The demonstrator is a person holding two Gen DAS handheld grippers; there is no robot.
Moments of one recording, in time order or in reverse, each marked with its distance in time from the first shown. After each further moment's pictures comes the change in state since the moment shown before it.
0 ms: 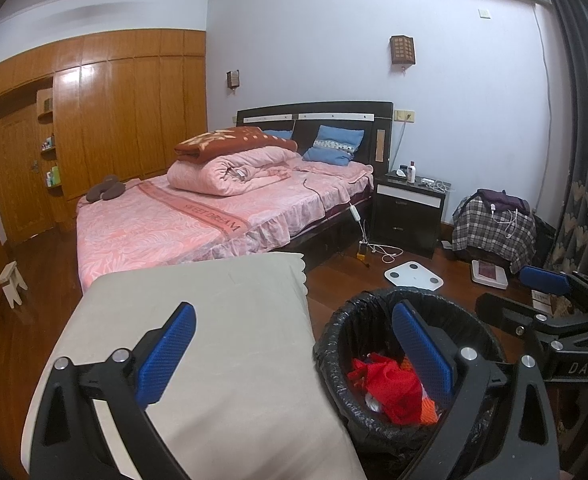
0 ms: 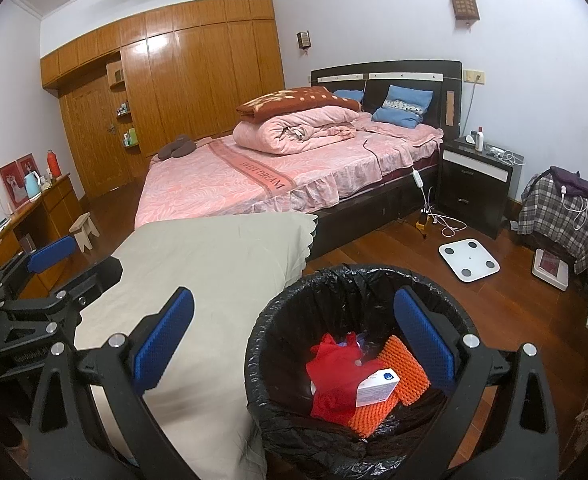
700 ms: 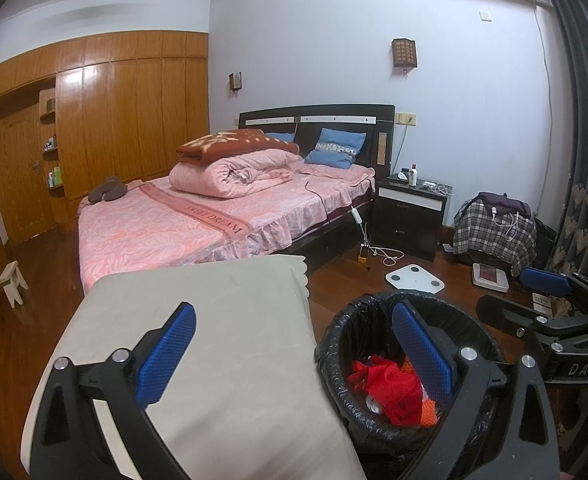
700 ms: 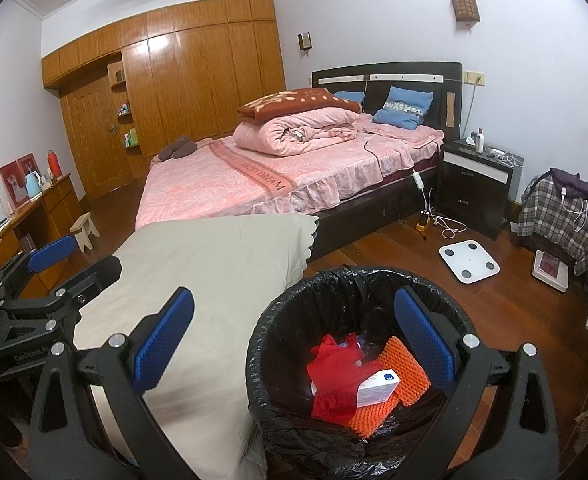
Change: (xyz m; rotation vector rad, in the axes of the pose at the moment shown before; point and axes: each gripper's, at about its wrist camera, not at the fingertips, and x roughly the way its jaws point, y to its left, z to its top) left arm 0.000 -0.006 0.007 -0.001 -0.009 0.004; right arm -0.001 -0.004 0.004 -0.001 -0.005 0.000
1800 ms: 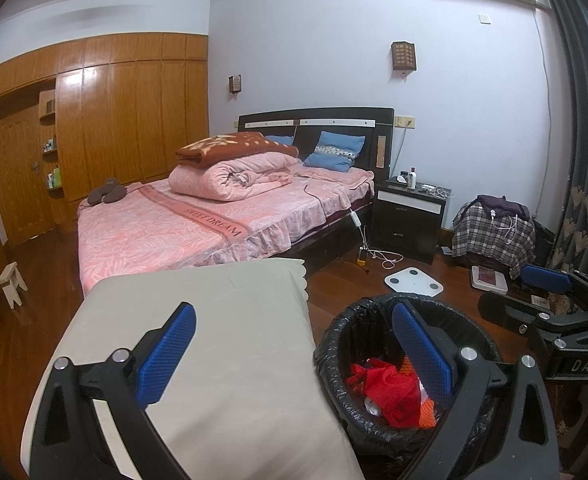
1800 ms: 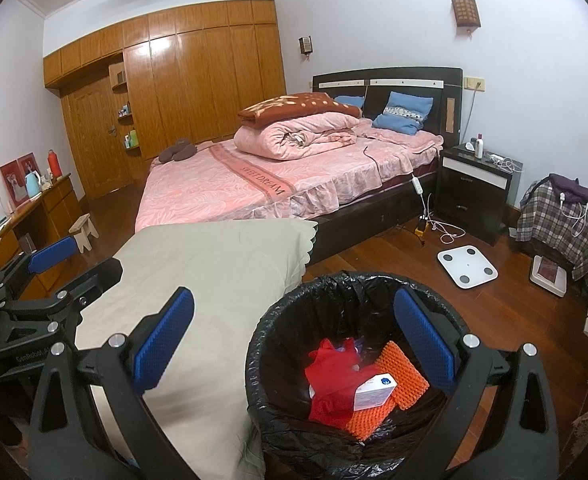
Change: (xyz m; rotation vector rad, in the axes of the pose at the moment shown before) left arm 0.000 -0.001 0.000 -0.001 -0.004 0.001; right arm 0.001 -0.004 0.000 -0.004 -0.006 -0.001
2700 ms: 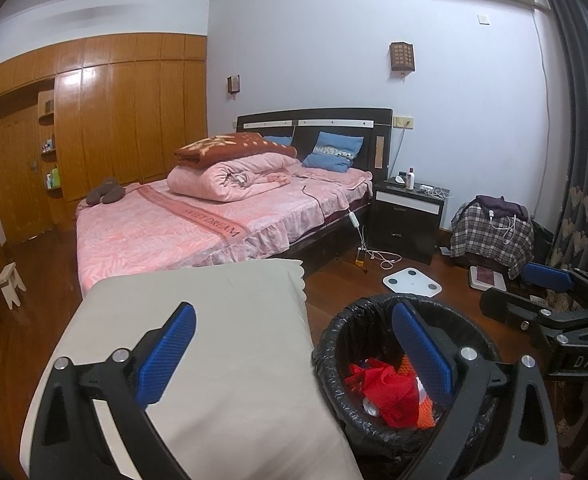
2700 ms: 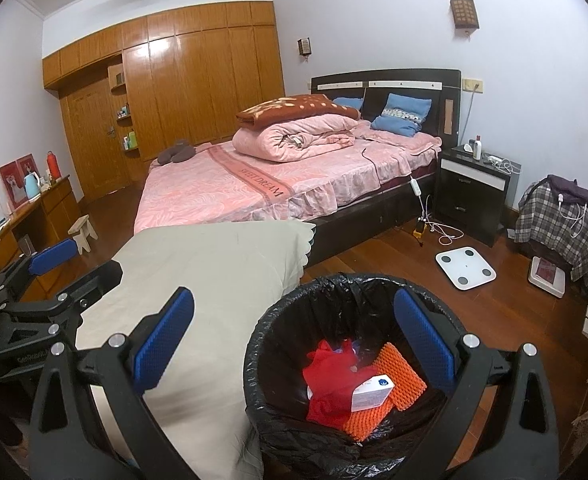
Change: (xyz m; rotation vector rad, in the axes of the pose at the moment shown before) left arm 0.000 -0.001 -0.001 -0.001 -0.001 -0.003; right arm 0.000 -0.001 0.001 0.000 -0.002 0.000
